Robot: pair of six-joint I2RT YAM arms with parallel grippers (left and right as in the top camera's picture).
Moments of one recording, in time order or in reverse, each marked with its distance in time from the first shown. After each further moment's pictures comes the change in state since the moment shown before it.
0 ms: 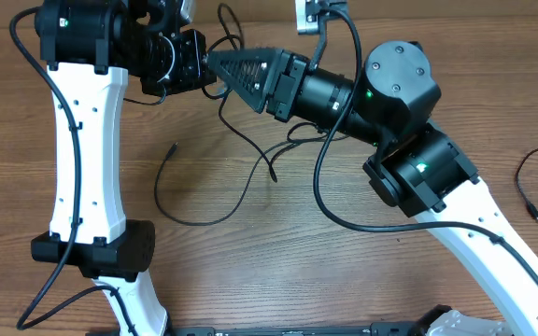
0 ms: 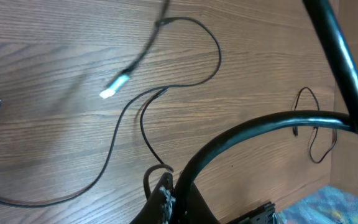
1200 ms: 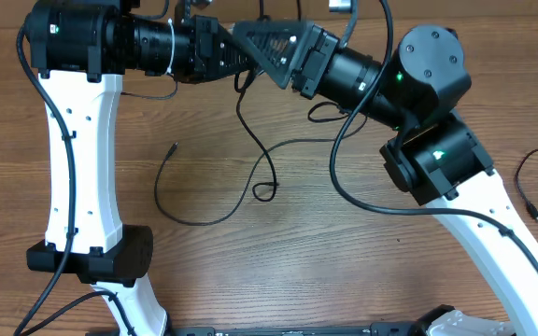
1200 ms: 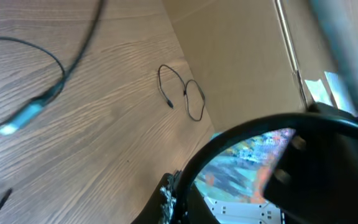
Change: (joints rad) left arm 0.005 -0.031 0.000 0.117 0.596 0.117; right arm -0.086 0.000 0.000 0.137 -0.047 0.063
